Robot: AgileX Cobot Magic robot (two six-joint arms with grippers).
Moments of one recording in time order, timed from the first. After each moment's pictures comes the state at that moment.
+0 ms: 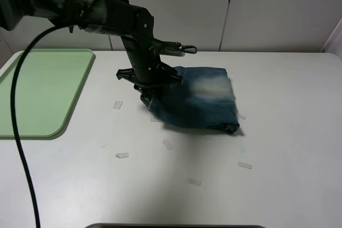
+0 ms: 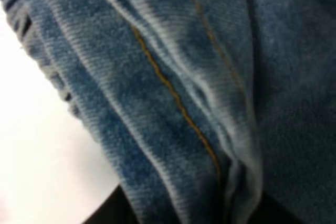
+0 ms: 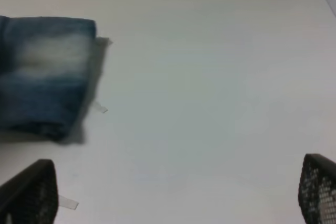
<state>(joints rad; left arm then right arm) -0.57 2.23 -1.63 0.05 0.74 -0.32 -0.03 -0.01 -0.49 0.02 1.03 -0.04</state>
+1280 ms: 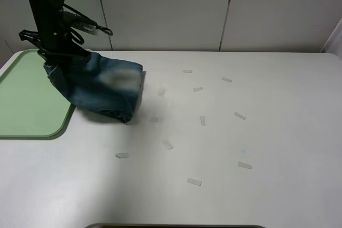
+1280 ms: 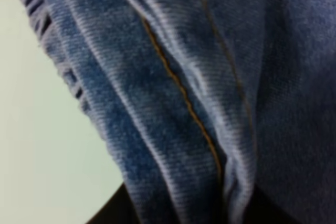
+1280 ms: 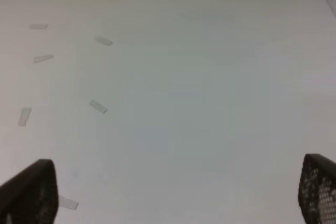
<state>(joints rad) -0.16 2.11 -1.63 0.32 1.01 -0.10 -0.03 -0.01 -0.49 0.02 1.03 -0.04</state>
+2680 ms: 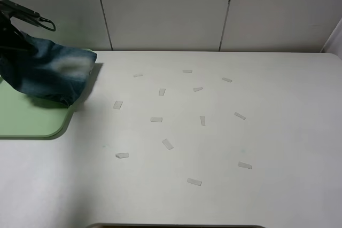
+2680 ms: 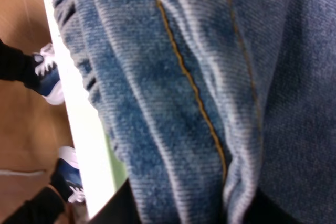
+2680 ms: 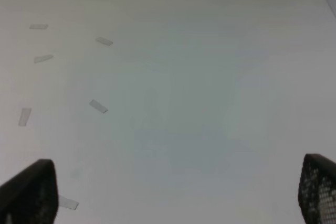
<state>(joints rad) 0.15 2.11 -1.63 0.45 0.77 0.08 -0.03 -0.01 -0.49 0.02 1.03 -0.04</state>
